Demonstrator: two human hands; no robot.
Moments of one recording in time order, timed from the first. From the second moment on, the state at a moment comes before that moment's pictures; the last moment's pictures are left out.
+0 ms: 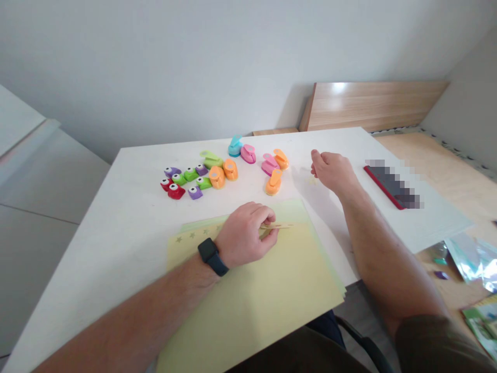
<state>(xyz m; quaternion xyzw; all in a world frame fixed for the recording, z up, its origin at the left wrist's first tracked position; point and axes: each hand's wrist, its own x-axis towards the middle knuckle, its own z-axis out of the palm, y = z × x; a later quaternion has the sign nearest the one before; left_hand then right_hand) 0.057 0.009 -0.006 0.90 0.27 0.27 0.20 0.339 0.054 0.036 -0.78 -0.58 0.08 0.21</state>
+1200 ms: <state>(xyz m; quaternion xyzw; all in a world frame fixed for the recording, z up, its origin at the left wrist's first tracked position) 0.057 0.001 -0.011 0.92 0.32 0.21 0.12 0.298 0.048 0.012 -0.60 -0.72 0.06 0.34</state>
